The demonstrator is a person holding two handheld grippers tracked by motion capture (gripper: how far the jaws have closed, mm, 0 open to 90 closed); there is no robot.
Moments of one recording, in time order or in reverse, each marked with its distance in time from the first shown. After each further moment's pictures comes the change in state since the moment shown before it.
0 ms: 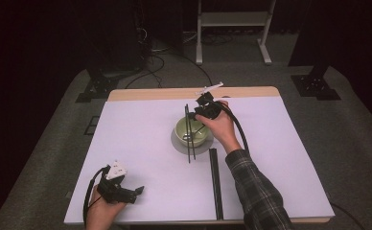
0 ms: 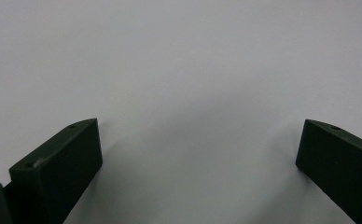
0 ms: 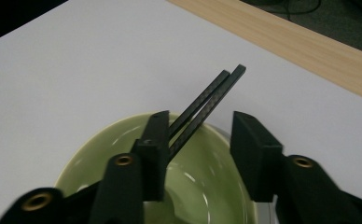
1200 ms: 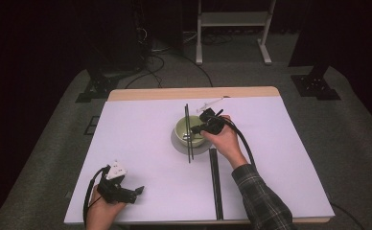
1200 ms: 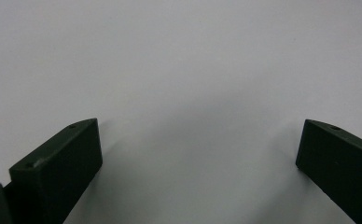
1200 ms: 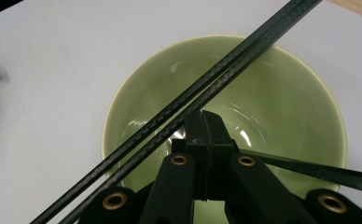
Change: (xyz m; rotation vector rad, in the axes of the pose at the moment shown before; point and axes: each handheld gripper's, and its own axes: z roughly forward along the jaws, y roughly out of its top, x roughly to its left) left arm 0.000 0.000 0.000 -0.001 0.001 0.001; right arm 0.020 -0.041 -0.006 0.061 0.115 -0.048
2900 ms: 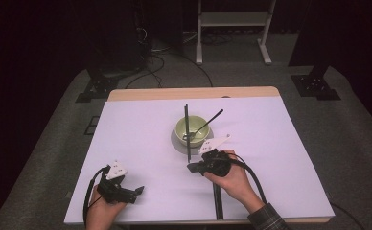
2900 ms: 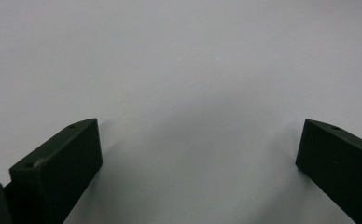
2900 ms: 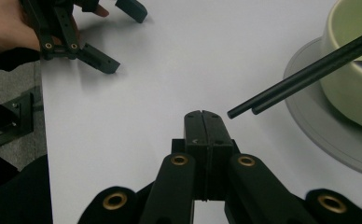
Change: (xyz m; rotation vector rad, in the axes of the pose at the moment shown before) left arm 0.000 0.000 0.000 -0.001 0.000 -0.003; right arm 0.094 -0.072 -0.045 -0.028 0.180 -0.156
